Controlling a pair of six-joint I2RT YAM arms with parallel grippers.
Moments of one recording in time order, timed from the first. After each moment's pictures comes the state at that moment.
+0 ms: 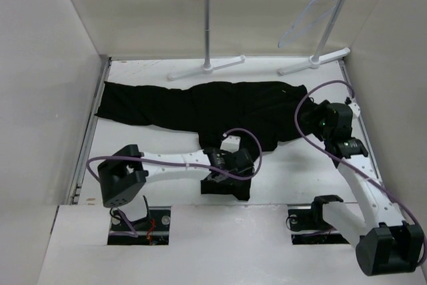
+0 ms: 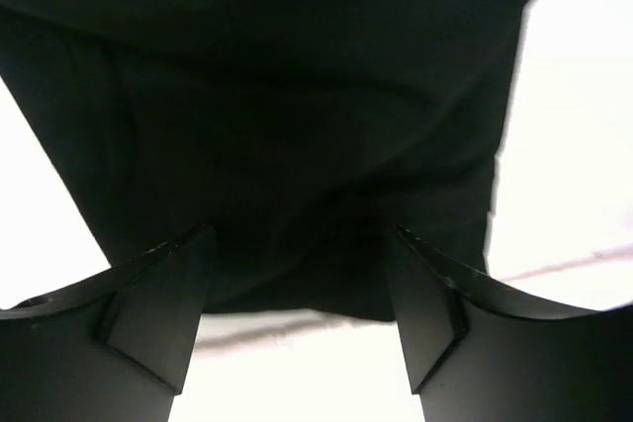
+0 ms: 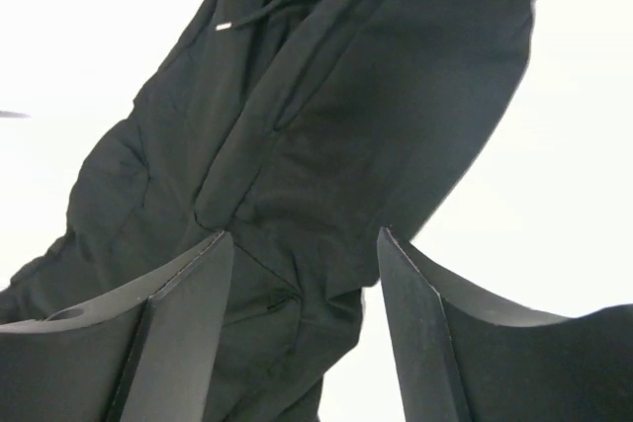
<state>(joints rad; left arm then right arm) -1.24 1.59 1.02 -0.67 -0.34 -1.00 0.07 0.93 0.70 -0.34 0.17 0.83</state>
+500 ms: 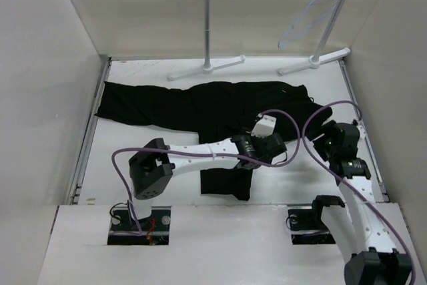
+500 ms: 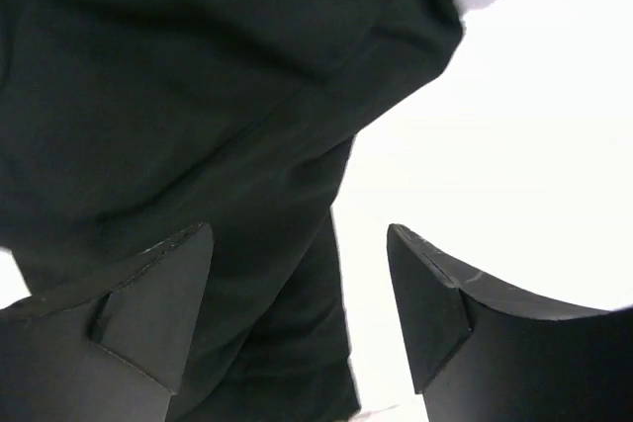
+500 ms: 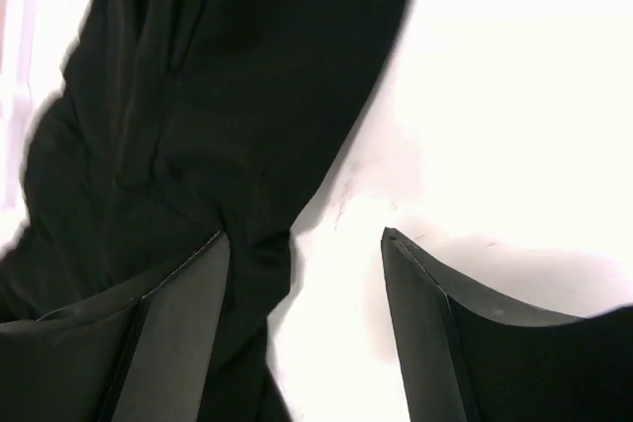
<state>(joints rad) -1.26 1.84 1.44 -0.65 -0.57 -0.78 -0.04 0.71 0.51 -0.44 0.07 0.87</state>
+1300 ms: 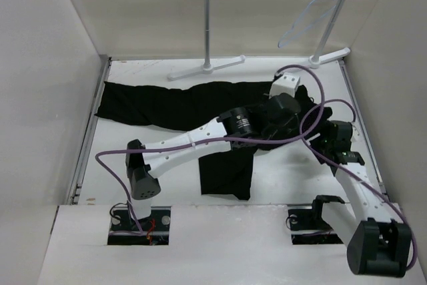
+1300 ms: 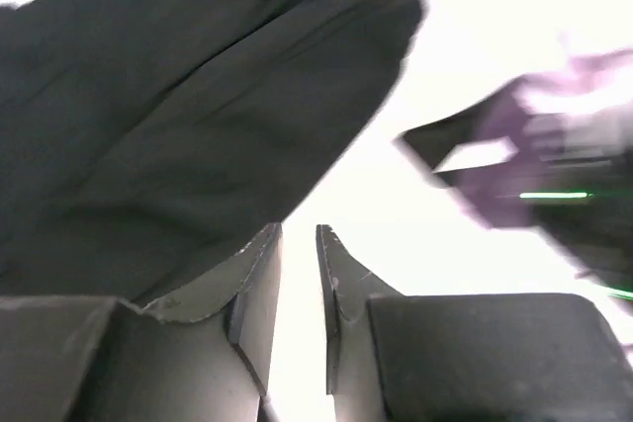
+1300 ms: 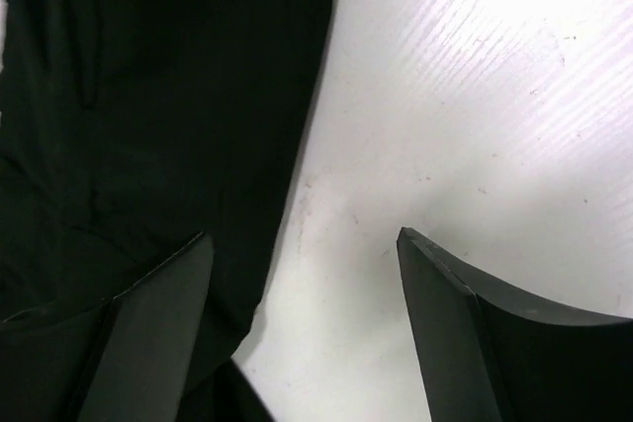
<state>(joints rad) -1.24 1.84 1.92 -0.67 -0.54 -0.55 -0.09 0.86 0.48 -0.38 0.06 0.93</state>
